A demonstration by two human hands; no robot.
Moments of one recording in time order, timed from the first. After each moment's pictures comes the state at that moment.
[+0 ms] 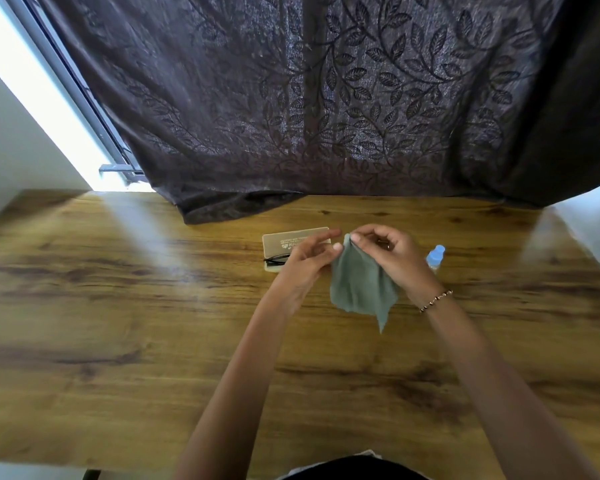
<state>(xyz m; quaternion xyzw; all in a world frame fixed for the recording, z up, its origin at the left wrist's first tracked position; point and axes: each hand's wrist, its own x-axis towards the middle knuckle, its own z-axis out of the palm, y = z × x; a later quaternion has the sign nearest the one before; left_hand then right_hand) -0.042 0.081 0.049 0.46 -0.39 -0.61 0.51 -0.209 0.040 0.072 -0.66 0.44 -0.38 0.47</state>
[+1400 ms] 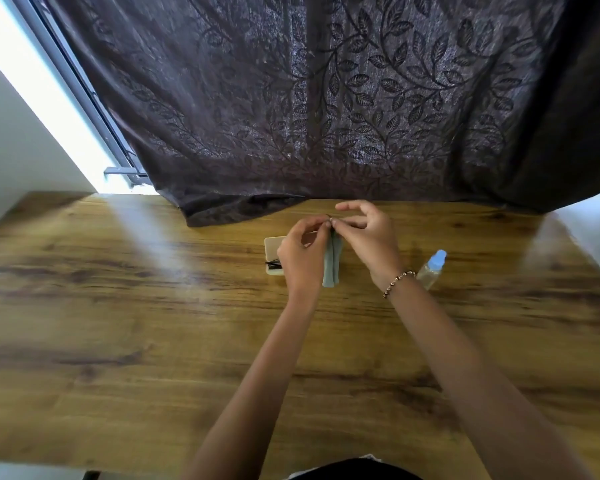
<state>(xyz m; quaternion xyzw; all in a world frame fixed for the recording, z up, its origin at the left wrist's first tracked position) -0.065 0.074 0.072 0.64 -0.37 -0.25 0.62 -0.156 0.032 0.094 -0.59 0.50 -0.43 0.46</state>
